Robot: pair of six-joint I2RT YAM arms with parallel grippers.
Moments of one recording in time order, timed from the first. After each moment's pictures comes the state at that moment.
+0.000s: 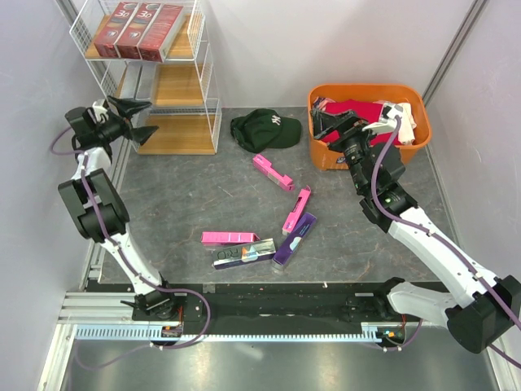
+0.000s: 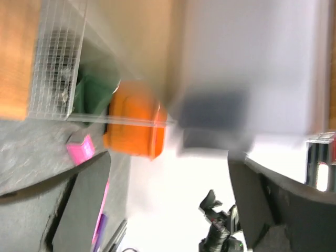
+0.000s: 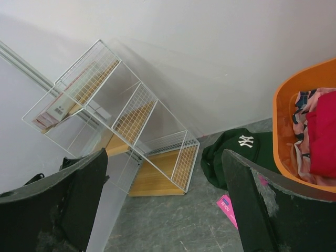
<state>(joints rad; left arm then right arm) 0.46 2.05 1.59 0.25 1.12 -1.35 0.53 1.10 1.00 0.33 0.31 0.63</state>
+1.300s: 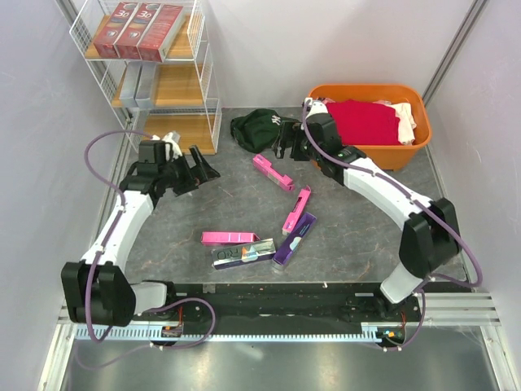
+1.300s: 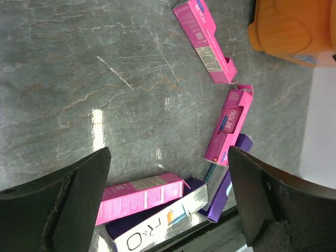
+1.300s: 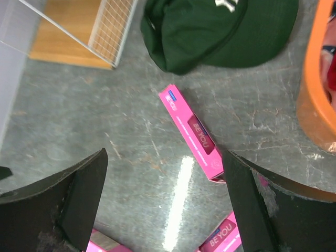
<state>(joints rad) -0.03 1.22 0.97 -0.47 0.42 -0.51 0.53 1.61 1.33 -0.16 0.04 0.48</state>
